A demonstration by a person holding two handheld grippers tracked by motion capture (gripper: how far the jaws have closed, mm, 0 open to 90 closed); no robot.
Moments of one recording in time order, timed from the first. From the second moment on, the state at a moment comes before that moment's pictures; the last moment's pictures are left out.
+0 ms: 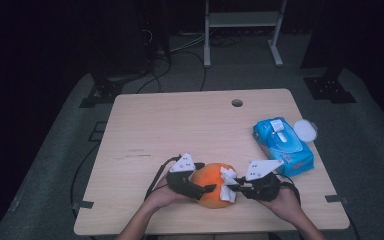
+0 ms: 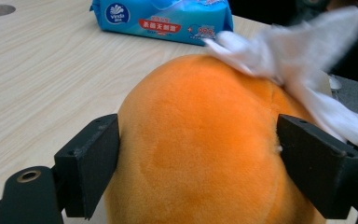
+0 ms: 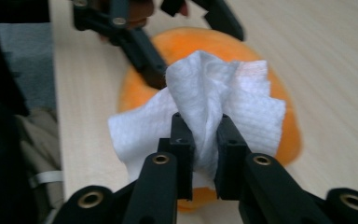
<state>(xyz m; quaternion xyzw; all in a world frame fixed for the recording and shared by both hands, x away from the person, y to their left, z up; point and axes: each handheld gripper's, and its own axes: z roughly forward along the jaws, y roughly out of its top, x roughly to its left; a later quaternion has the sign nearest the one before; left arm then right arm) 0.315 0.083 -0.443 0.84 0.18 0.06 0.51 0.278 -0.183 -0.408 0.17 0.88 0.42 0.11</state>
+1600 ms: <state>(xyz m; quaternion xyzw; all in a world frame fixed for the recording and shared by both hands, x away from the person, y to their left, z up) 0.324 0.096 -0.444 0.84 0.19 0.04 0.51 0.304 -0.206 -0.440 0.25 0.86 0.44 0.05</state>
